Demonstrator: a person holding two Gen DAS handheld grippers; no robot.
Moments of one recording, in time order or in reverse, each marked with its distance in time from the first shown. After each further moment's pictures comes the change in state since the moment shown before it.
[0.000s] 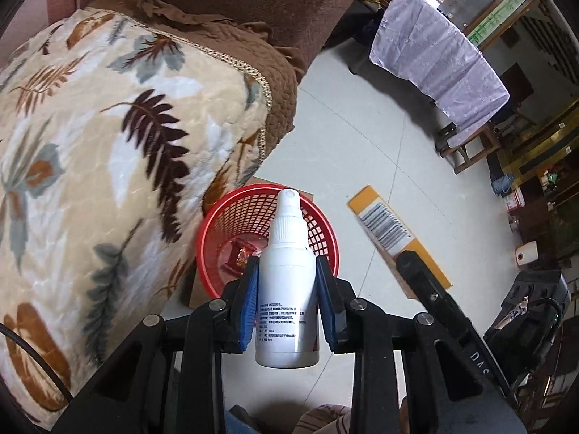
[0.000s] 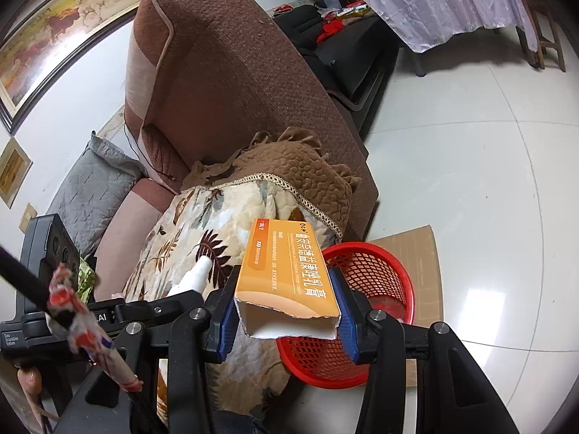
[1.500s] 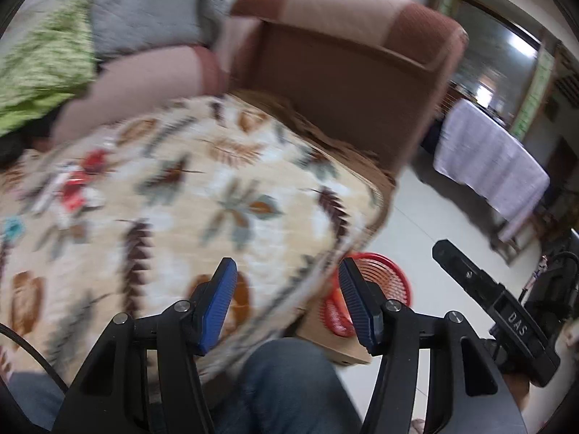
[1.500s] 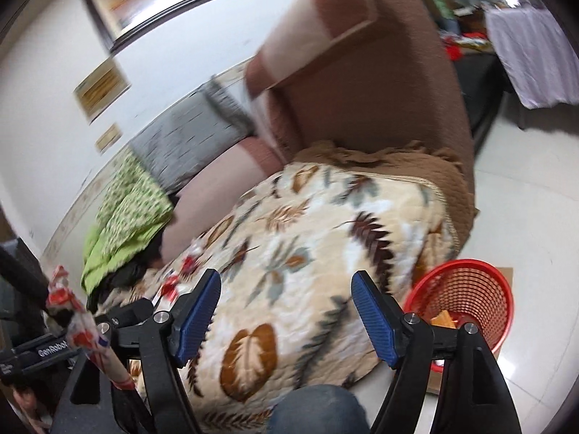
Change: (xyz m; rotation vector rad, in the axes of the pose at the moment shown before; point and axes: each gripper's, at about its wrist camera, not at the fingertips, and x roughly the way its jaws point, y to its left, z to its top) left arm -0.246 0.081 -0.135 -0.156 -0.478 0.322; right arm -0.044 0.185 -0.055 -0.352 0.039 0.266
